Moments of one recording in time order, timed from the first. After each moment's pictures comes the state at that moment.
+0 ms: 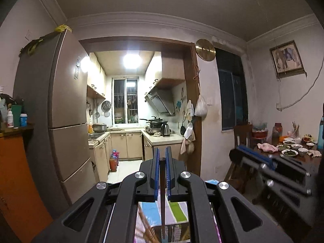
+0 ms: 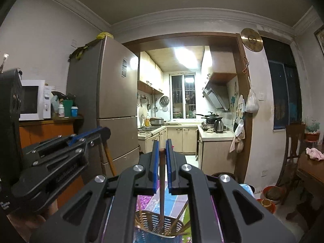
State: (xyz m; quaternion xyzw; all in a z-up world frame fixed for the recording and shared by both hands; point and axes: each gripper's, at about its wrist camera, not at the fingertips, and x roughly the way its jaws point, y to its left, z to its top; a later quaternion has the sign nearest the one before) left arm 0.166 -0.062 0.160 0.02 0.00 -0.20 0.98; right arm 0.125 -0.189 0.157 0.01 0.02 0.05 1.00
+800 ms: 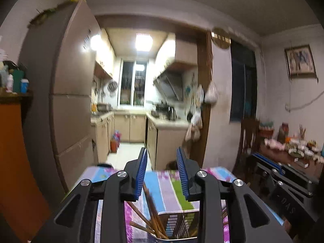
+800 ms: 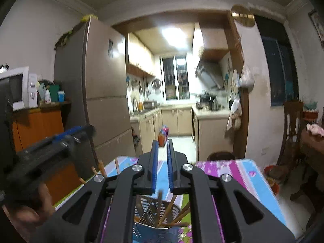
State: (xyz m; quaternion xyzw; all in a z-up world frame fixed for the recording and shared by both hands) left arm 0.225 -0.039 0.100 -0.03 0.05 -0.17 0.98; right arm 0.161 -0.201 0.097 0.04 0.06 0.03 1.00
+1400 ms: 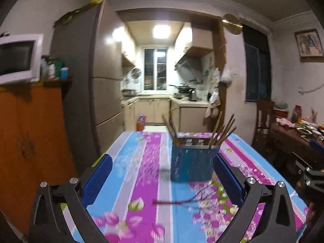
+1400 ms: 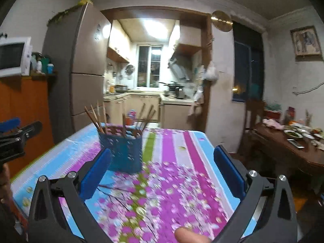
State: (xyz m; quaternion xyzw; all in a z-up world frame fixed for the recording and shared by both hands) left arm 0.028 0.003 0.016 0.01 0.12 -0.08 0.99; right arm -0.022 -0.191 0.022 -0.03 0.11 -0.10 0.99
